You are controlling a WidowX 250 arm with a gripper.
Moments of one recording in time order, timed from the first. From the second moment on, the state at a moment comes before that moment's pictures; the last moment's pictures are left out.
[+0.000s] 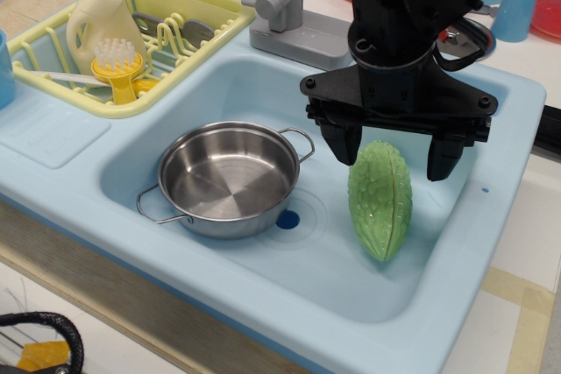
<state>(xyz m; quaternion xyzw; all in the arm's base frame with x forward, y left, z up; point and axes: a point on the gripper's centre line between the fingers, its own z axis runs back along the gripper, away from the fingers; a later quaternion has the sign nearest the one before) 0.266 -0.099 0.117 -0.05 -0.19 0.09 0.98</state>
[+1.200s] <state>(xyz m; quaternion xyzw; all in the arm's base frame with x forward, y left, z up) 0.270 -0.099 0.071 -0.07 -0.14 0.12 0.98</state>
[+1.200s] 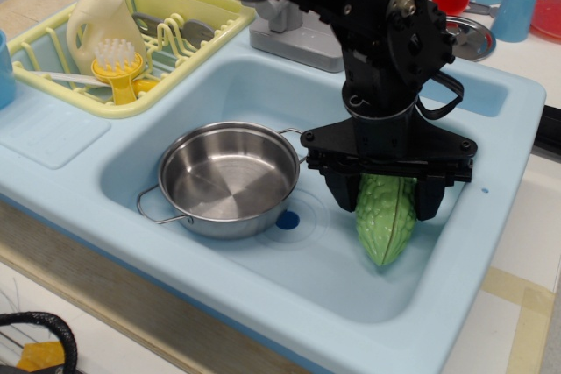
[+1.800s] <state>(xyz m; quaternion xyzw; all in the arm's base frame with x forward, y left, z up) 0.273 -0.067 0.130 0.02 -0.14 0.14 0.98</state>
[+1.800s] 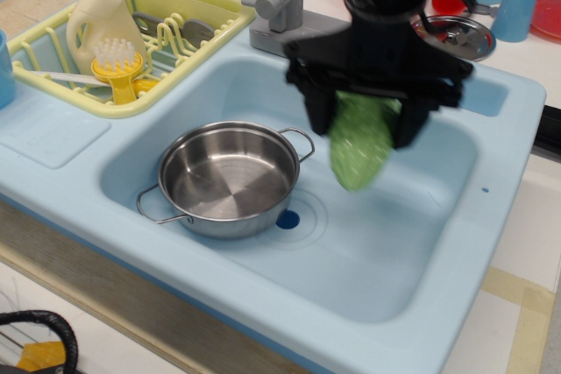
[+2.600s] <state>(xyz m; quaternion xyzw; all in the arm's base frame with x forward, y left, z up) 0.254 0.011 0.121 0.02 -0.14 0.17 0.97</state>
